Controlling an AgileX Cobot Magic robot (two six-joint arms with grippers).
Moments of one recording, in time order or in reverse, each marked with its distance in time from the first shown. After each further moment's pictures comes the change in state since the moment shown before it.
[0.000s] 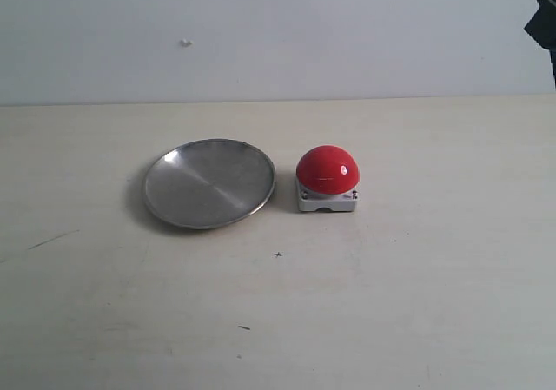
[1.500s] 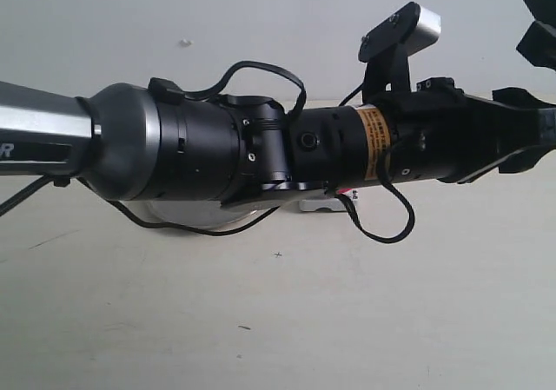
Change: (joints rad) left arm -0.780 1.870 -1.280 0.611 -0.397 -0.508; right arm -0.002 0.000 0.000 0.010 0.071 -0.079
